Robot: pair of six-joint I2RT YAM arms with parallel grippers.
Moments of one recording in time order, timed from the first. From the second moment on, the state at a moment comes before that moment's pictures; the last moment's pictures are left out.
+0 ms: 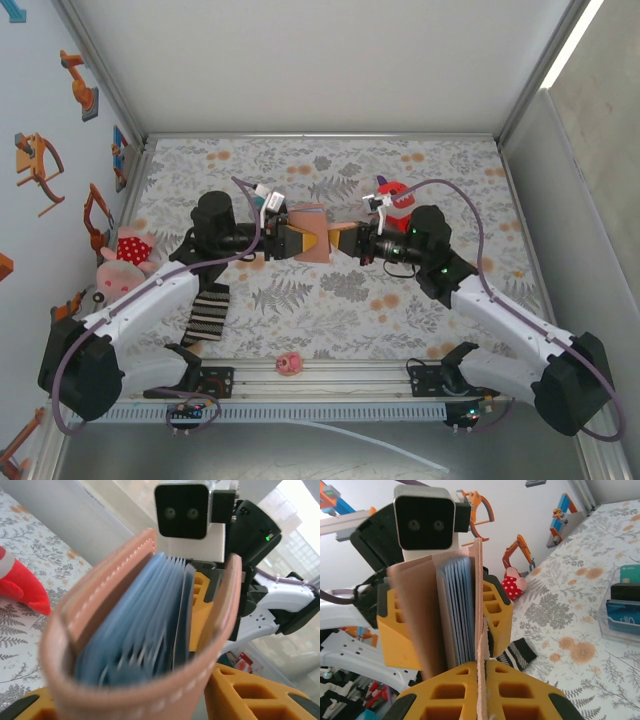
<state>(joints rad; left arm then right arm) -0.58 1.19 0.76 0.28 1.00 -0.61 0.63 1.07 0.71 0.25 -0.70 0.62</state>
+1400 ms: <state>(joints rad) -0.63 1.26 0.80 0.12 0.71 -0.54 0.68 1.10 0.79 -0.01 -0.34 0.53</state>
